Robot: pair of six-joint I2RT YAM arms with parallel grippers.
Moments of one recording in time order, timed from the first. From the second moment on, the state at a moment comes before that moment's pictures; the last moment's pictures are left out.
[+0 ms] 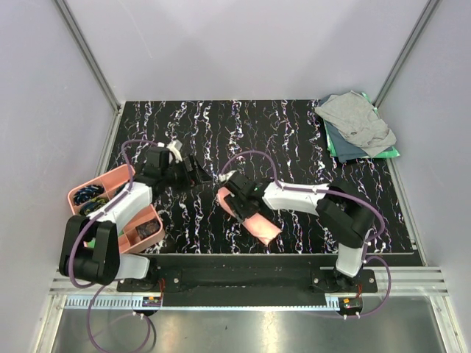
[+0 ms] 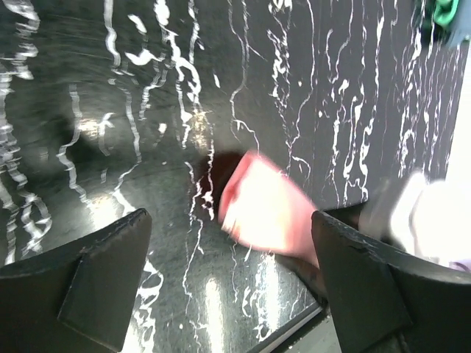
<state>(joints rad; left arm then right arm) -0.21 1.34 0.73 -0.15 0.44 -0.58 0.97 1.84 1.14 -0.42 0.11 0.25</state>
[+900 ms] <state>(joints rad) -0.12 1.06 0.87 -0.45 0.41 -0.40 0.33 2.06 1.46 -0.52 0.12 0.32</state>
